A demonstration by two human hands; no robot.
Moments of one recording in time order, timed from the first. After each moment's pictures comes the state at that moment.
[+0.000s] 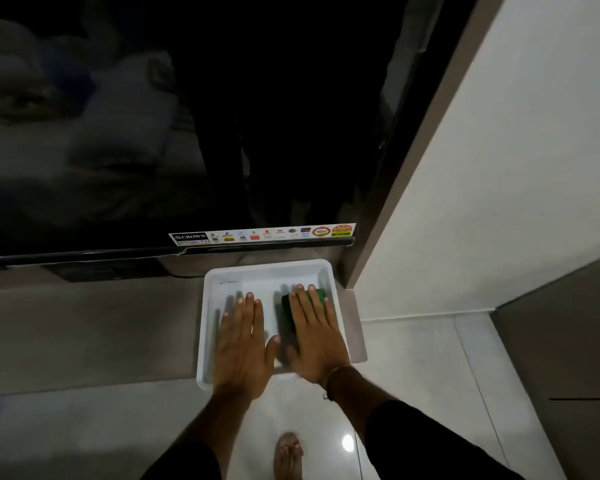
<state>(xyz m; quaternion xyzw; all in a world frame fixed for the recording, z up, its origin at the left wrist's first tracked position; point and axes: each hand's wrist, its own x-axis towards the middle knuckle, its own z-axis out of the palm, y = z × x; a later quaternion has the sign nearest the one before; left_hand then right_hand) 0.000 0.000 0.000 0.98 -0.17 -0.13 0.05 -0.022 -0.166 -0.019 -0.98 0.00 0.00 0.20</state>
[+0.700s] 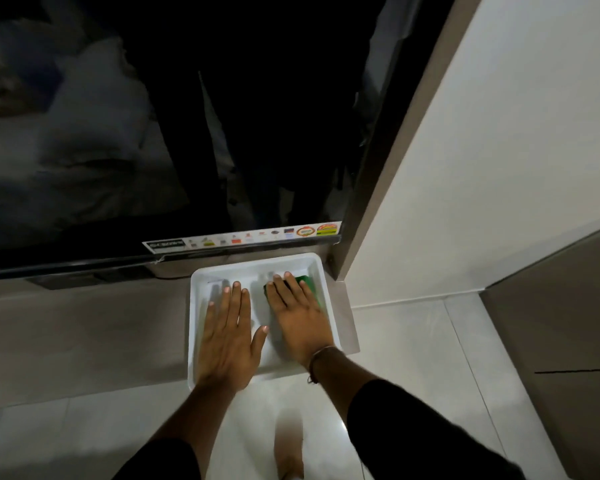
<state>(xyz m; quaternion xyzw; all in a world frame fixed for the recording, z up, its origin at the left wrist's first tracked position) 0.018 0.010 -0.003 0.97 -0.20 -0.08 0.12 0.005 -0.162 -0.012 -0.99 -0.06 0.03 0.15</state>
